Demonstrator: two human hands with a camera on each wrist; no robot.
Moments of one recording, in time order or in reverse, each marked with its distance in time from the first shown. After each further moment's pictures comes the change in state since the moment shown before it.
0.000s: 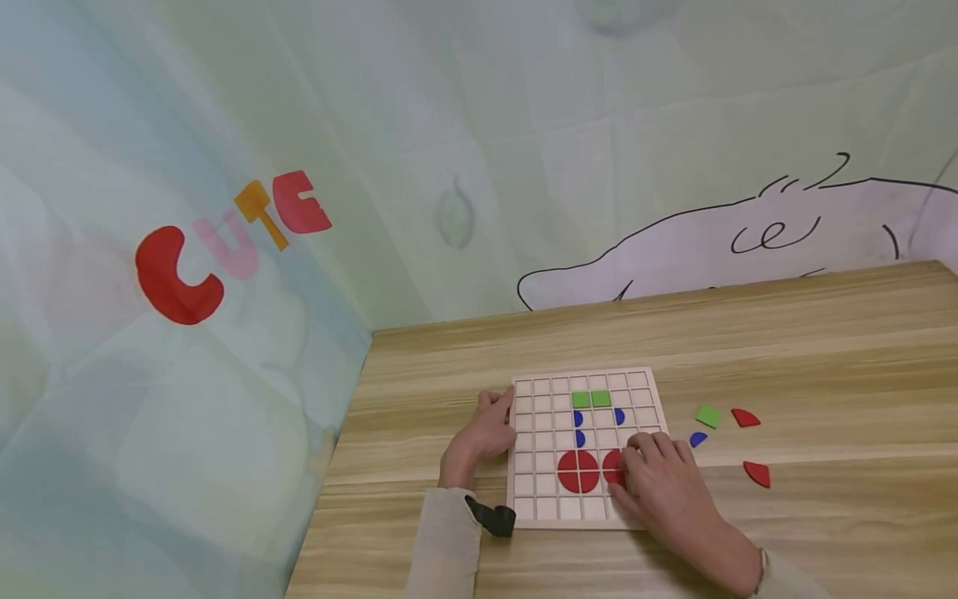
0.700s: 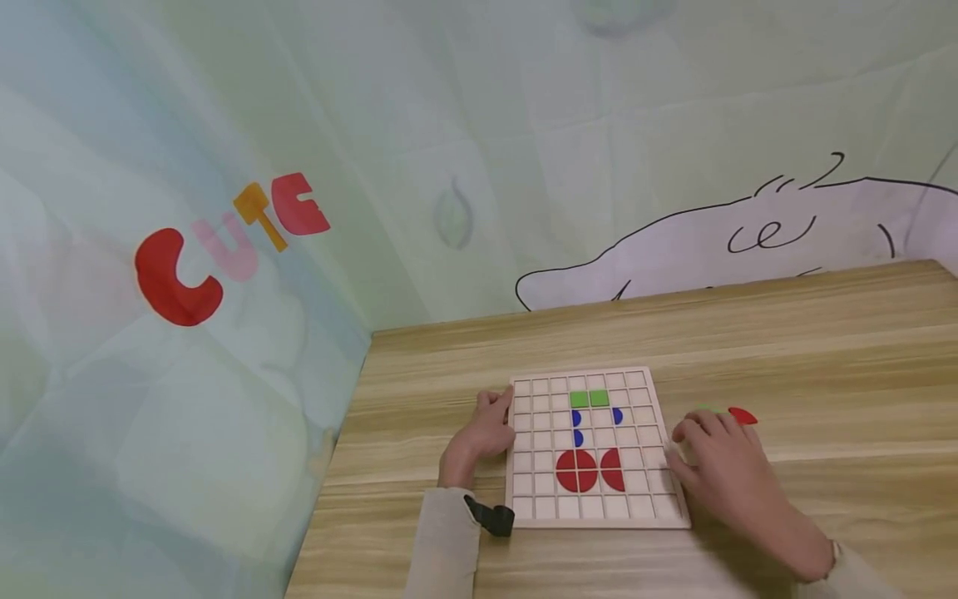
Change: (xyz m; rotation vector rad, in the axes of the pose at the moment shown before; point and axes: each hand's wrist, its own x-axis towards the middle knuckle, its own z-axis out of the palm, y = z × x) left_hand 0.001 -0.001 0.001 0.004 0.003 -0.014; right_hand -0.005 0.058 -0.028 0.139 0.101 0.104
